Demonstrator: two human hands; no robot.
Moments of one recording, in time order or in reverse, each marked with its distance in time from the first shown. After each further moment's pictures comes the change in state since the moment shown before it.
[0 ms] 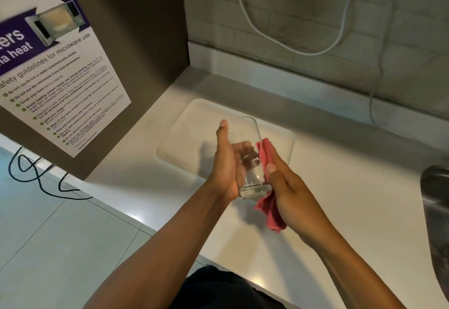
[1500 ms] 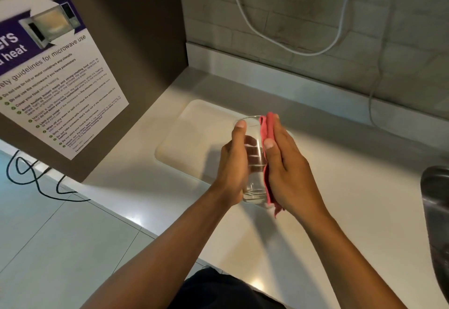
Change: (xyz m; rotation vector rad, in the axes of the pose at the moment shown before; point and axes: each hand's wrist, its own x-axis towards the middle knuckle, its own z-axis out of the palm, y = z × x) left_hand -0.008 -0.005 0.018 0.299 0.050 0.295; right_hand 0.028 -0.023 -0.008 -0.116 0.221 -0.117
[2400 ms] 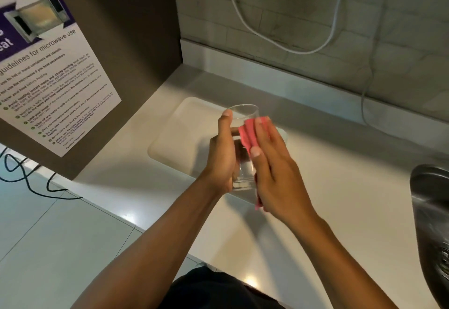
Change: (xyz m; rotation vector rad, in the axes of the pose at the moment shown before) left_hand 0.006 0.013 -0.003 -0.080 0.012 -0.054; right_hand -0.009 0.008 0.004 -0.080 -0.063 -0.109
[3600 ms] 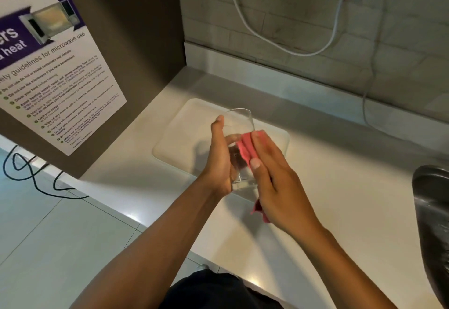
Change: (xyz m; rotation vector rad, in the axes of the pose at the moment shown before) left_hand -0.005 -0.003 -0.013 -0.109 -0.066 -0.135; right_hand -0.020 0.005 0.006 0.051 -0.069 0.021
